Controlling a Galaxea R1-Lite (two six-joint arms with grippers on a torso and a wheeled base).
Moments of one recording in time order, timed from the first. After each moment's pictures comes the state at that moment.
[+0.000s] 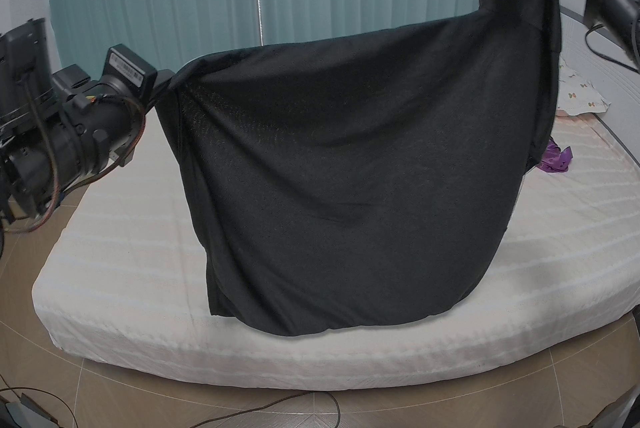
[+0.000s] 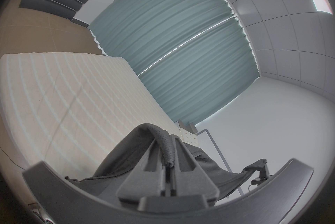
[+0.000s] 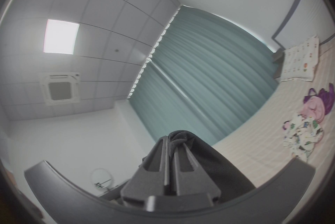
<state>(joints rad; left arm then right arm) -0.48 1.41 -0.97 -0.46 0.24 -0.95 0.22 1.49 -1.26 -0.79 0.21 0.81</state>
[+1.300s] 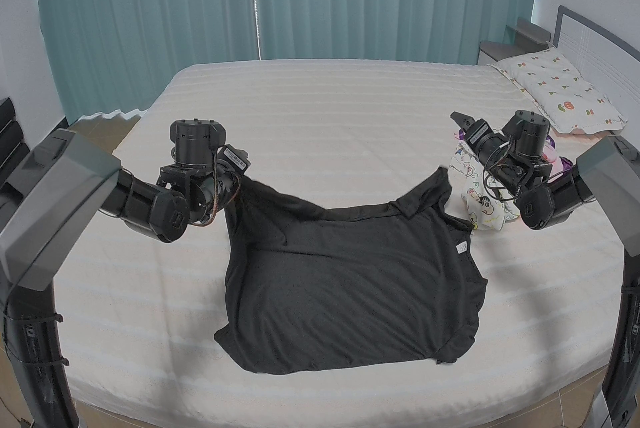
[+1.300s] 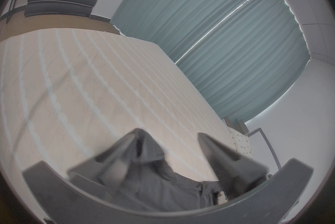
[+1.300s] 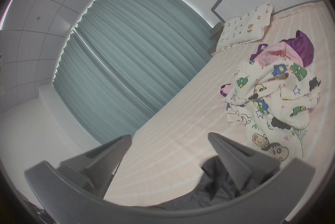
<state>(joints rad) -0.32 2.19 -1.32 -0.55 0.24 -0.95 0.16 2.25 -1.31 -0.95 -0.02 0.78</state>
